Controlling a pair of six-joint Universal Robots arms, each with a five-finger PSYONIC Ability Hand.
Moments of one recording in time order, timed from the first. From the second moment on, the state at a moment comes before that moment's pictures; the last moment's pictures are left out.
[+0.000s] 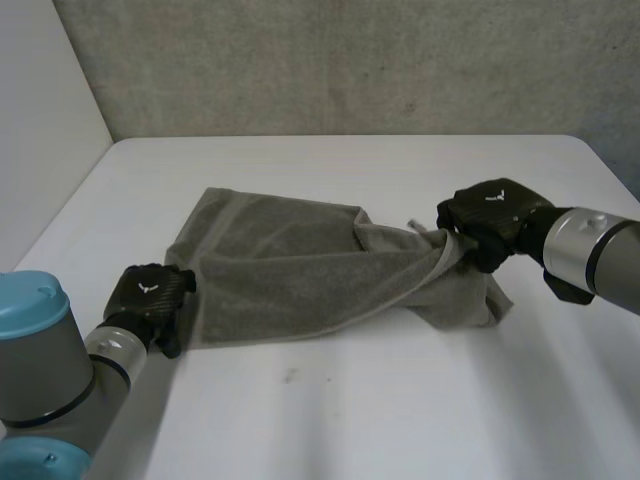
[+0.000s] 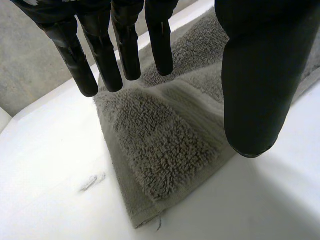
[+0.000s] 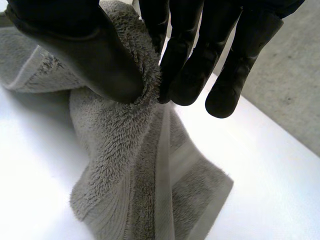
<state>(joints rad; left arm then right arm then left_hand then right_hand) 4.43 -1.91 -1.98 3.54 -1.56 3.45 1.81 -1.24 1.37 0.33 1.12 2.67 0.48 0.48 0.48 0.48 0.30 1.32 1.31 1.33 1.34 1.15</state>
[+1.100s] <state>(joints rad) 4.46 -2.01 -1.79 3.54 -1.50 3.53 1.77 -1.24 1.45 0.25 1.07 2.66 1.17 1.21 1.21 1.21 1.02 1.32 1.31 1.33 1.34 1.15</state>
